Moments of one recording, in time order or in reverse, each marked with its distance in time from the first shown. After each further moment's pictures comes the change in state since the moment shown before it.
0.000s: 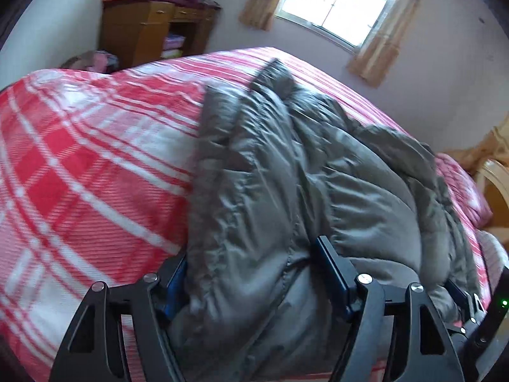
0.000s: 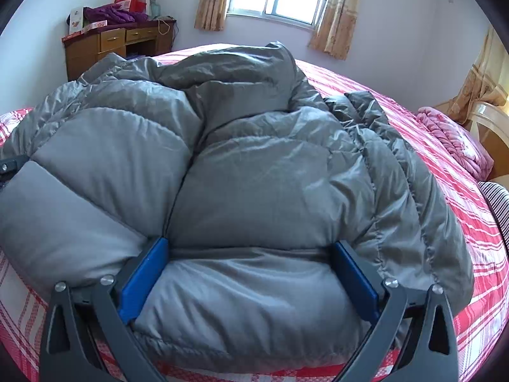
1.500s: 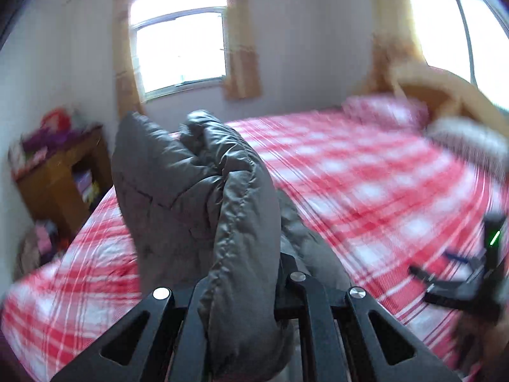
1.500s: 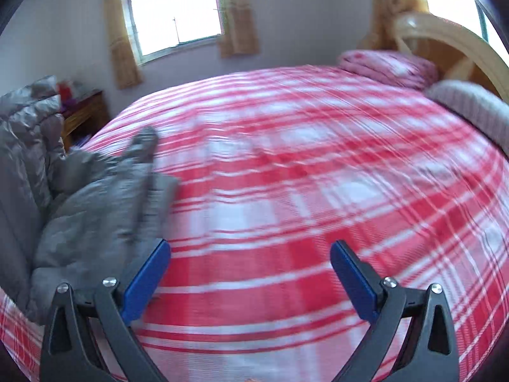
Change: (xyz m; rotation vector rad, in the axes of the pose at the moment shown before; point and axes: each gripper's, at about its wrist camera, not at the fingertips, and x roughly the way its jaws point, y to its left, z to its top) left arm -0.060 -0.239 -0.025 0.742 -0.217 -0.101; right arm -0.064 -0.216 -0.050 0.474 -0.066 -0.039
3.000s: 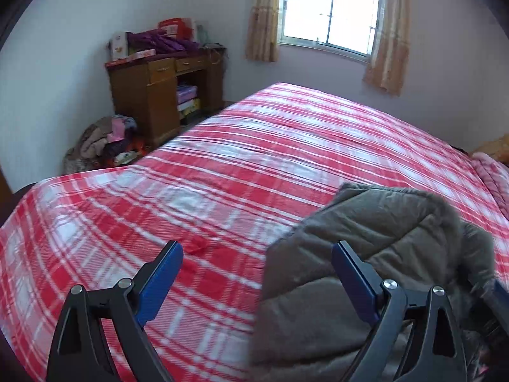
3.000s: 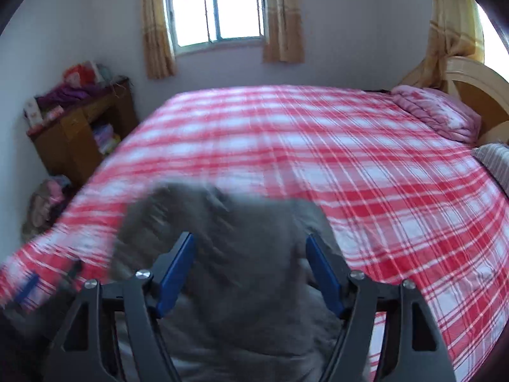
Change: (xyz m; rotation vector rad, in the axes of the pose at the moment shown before) left arm 0.107 0.160 0.016 -0.551 0.180 0.383; right arm 0.087 0.211 0.134 -0.152 0.026 0.031
